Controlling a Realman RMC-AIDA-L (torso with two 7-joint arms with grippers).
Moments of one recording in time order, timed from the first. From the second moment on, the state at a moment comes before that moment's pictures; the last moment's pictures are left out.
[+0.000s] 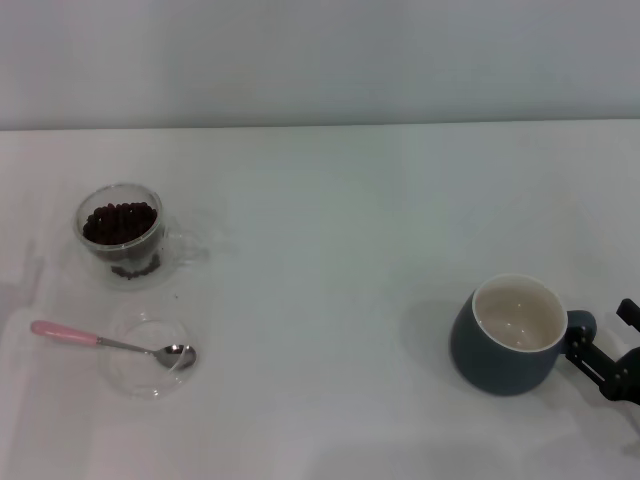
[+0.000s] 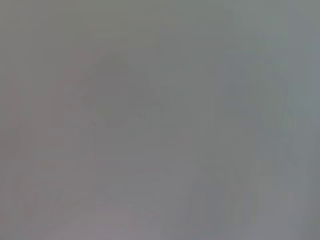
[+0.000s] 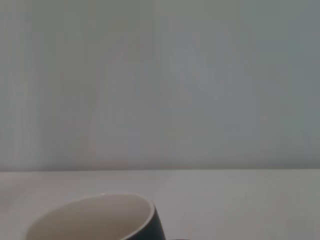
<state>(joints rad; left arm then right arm) -0.42 -2.08 0.51 -0.04 0.85 1.30 -0.38 0.20 2.02 -0.65 0.18 -1.13 -1.39 0.33</state>
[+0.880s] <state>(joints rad) -0.41 -2.08 0.51 -0.03 0.85 1.30 -0.38 0.20 2.02 -0.65 0.20 -1.13 -1.42 0.42</state>
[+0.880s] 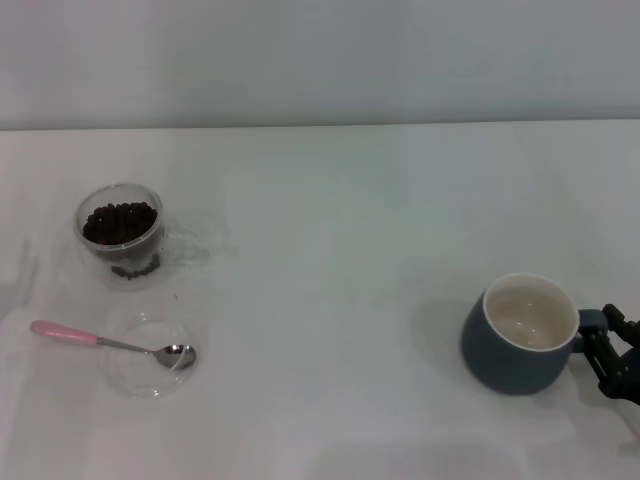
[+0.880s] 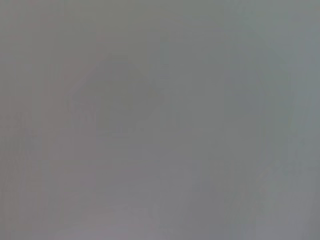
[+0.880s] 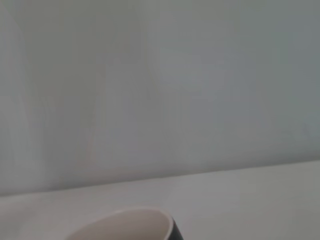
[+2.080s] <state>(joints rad) -0.42 -2.08 0.51 -0.03 0.85 1.30 -0.38 0.29 2.02 -0.65 0.19 -1.16 -1.37 0.49</state>
